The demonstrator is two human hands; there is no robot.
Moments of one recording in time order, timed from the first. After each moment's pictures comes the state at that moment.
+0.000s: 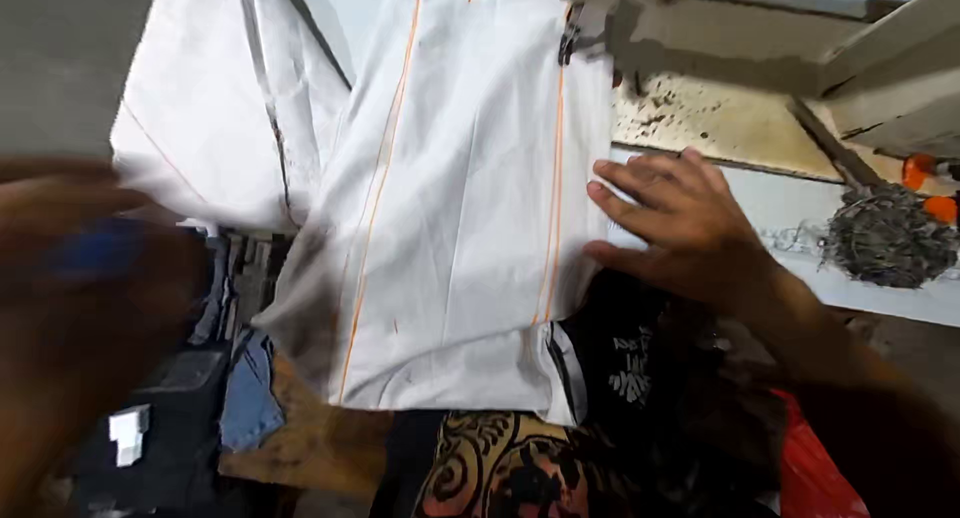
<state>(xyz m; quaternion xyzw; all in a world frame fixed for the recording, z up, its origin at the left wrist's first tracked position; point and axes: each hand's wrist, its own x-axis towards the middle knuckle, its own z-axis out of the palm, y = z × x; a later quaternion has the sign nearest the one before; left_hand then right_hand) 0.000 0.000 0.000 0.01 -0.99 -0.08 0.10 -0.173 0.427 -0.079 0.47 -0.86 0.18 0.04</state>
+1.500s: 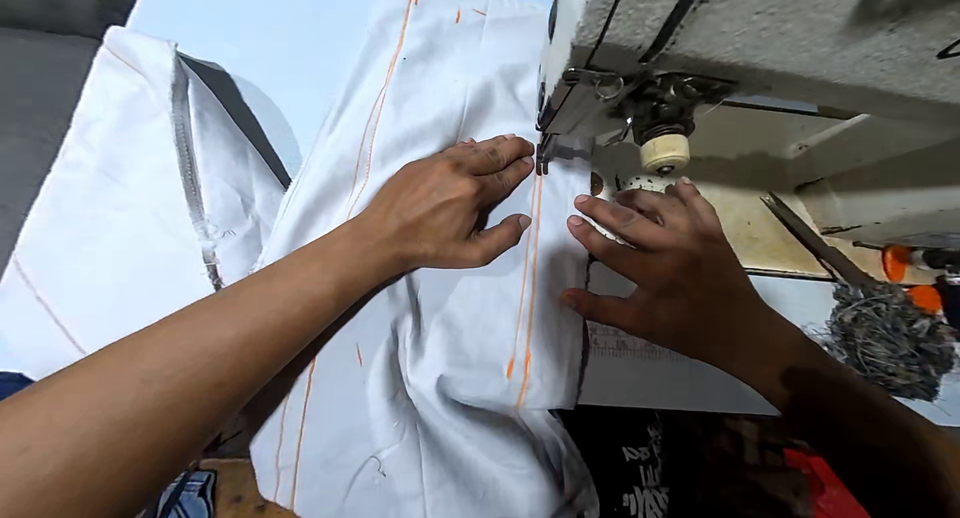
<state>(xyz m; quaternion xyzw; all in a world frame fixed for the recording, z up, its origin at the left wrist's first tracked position) -0.259 0.106 -0.086 -0.37 -0.91 -0.18 0.09 -0.234 0.396 -0.075 0.41 -0.90 0.12 0.08</state>
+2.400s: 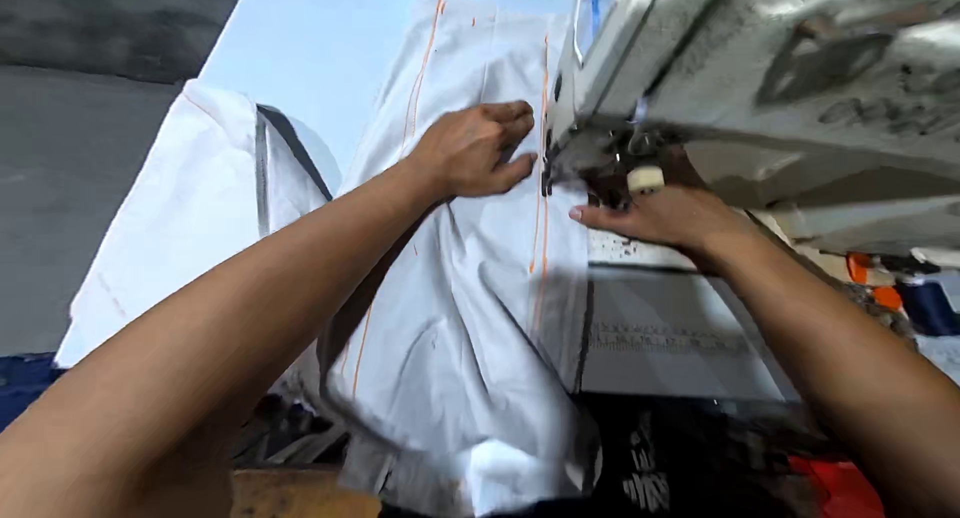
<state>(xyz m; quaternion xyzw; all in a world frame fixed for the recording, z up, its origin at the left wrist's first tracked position) -0.326 0.102 -0.067 -0.34 -0.92 -0.15 0.14 -0.321 0.389 -0.065 0.32 -0.94 0.10 -0.04</state>
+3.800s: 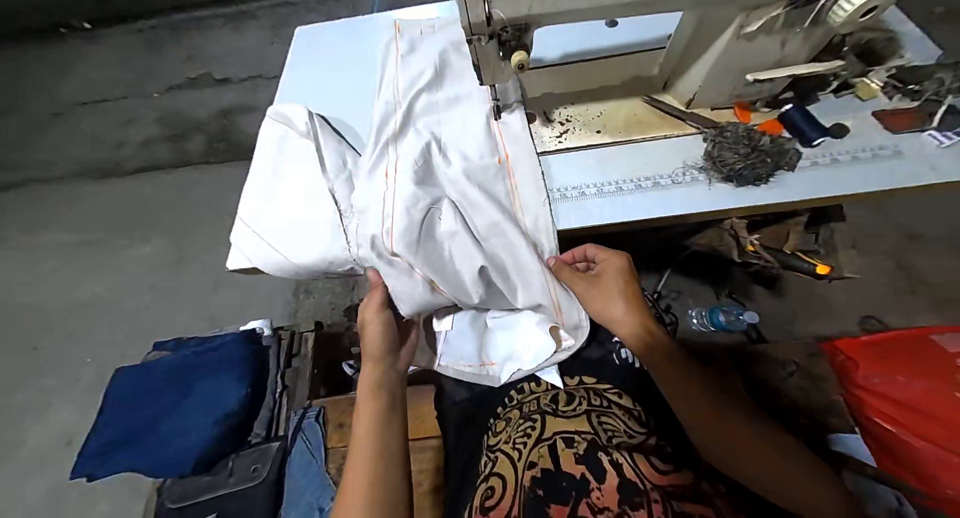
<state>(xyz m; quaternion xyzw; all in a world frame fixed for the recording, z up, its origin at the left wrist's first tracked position) 0.002 0.112 -0.108 0.26 -0.53 -0.80 0.13 -0.036 0.382 -0.082 -0.09 -0.83 0.54 -0.12</state>
